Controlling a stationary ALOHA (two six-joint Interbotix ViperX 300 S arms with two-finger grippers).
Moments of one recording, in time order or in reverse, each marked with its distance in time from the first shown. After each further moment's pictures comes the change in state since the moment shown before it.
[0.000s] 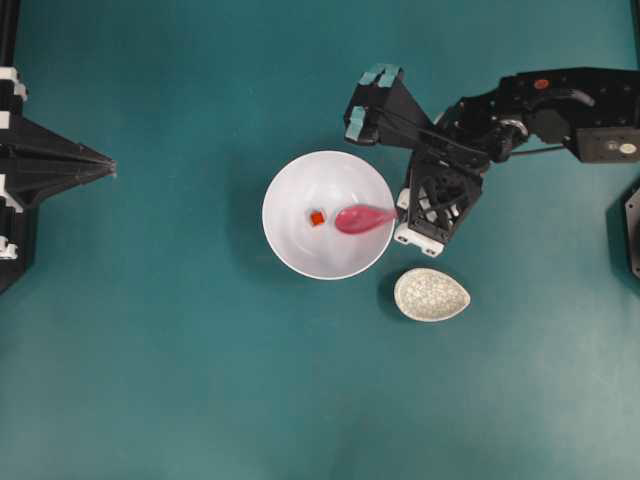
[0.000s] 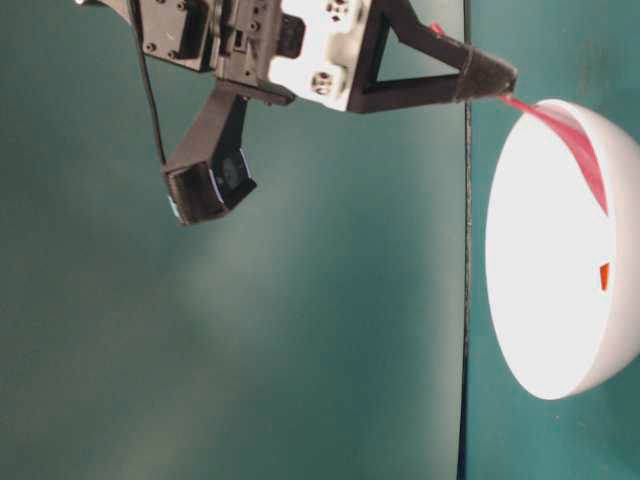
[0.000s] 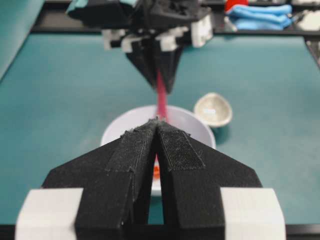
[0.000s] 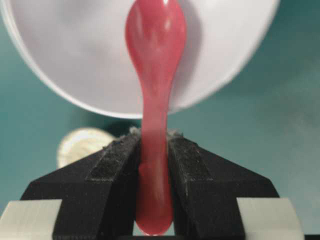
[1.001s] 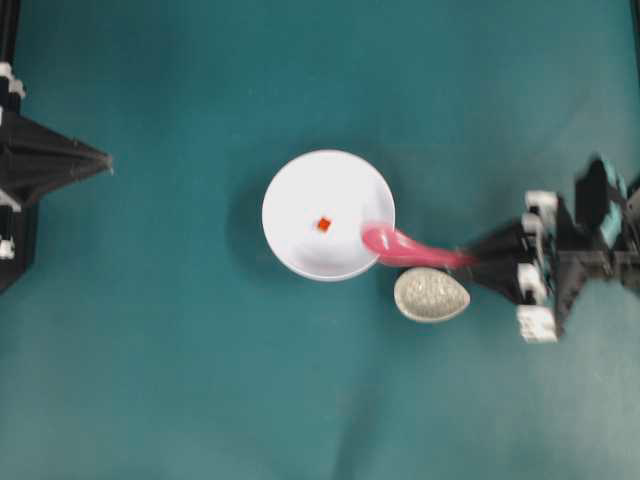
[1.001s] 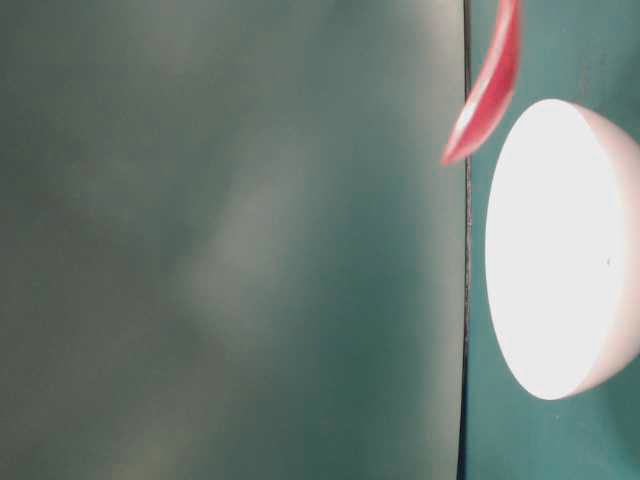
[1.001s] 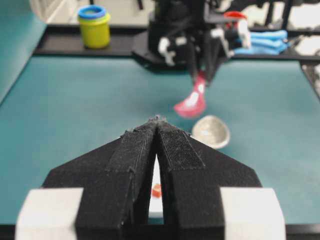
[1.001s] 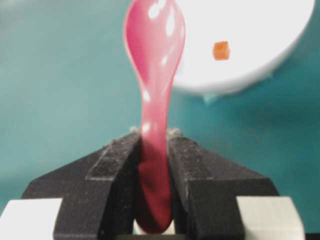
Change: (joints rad) left arm 0.000 -0.002 0.000 0.000 -0.064 -0.012; right arm 0.558 -0.282 0.718 0.448 -1.496 -0.075
